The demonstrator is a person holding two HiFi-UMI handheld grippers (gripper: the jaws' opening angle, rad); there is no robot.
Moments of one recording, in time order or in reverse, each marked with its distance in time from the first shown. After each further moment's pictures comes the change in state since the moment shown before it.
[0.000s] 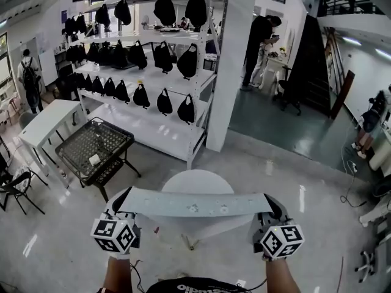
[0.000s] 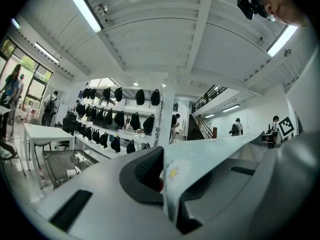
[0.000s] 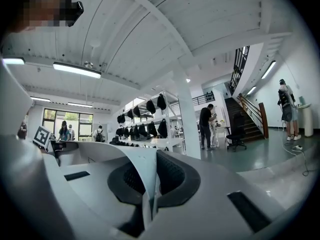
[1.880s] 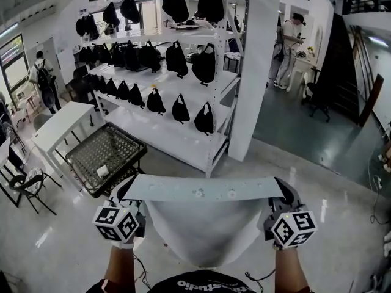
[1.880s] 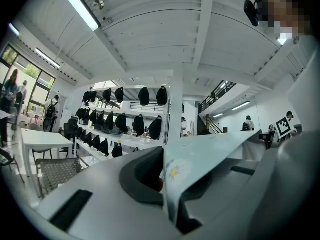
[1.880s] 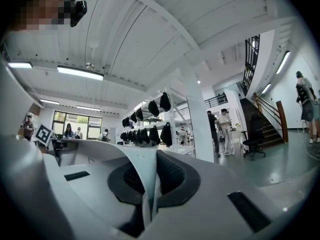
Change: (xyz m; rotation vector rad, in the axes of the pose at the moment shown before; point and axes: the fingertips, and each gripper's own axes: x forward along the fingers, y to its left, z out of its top) left arm 0.203 0.051 0.032 0.022 -0.033 0.081; right arm 0.240 -0.080 0.043 -0.036 -0.062 0.137
